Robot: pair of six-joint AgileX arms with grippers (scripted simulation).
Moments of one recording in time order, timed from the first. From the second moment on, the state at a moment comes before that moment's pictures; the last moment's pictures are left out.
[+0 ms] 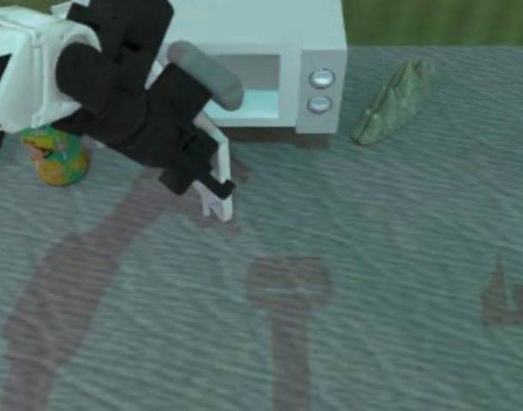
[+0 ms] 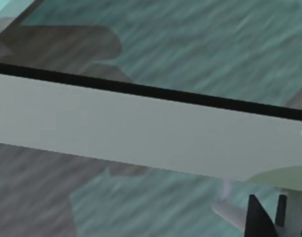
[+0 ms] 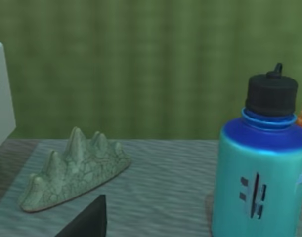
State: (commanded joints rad) left arm -0.44 1.73 1.26 -0.61 0.20 0.35; right arm 0.00 0.00 0.00 0.00 0.00 0.00
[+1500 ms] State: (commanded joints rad) left arm -0.37 1.70 1.23 -0.65 0.28 0.52; right arm 0.00 0.00 0.00 0.00 0.00 0.00
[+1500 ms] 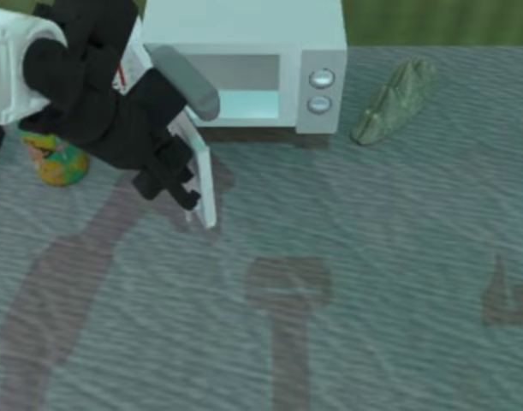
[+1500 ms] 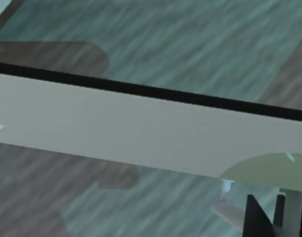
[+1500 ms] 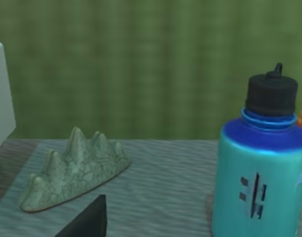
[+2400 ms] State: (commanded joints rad) left arm -0.35 1.70 1.23 -0.67 0.31 0.57; right arm 0.00 0.00 0.00 0.00 0.00 0.00
